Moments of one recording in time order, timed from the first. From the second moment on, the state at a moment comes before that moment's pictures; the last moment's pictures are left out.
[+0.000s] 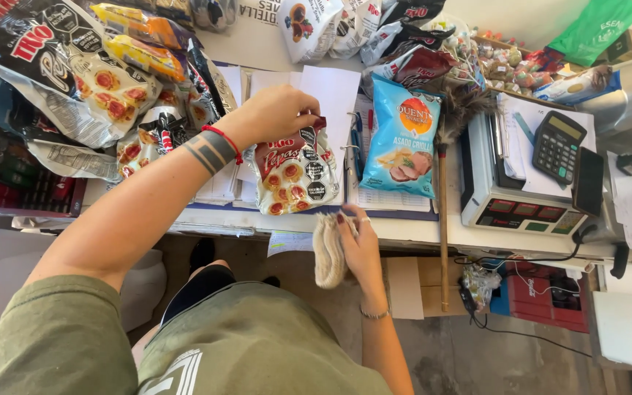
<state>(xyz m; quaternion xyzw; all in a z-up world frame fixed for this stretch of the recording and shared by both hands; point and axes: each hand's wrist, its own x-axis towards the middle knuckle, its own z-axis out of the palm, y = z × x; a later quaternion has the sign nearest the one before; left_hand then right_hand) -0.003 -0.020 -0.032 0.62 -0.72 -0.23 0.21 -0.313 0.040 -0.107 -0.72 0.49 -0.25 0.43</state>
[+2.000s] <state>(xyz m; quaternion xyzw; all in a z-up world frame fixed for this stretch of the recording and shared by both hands) 0.024 0.094 -0.026 0.78 -0.58 -0.20 0.09 -0.268 0.057 -0.149 -0.74 0.45 -0.11 0.49</state>
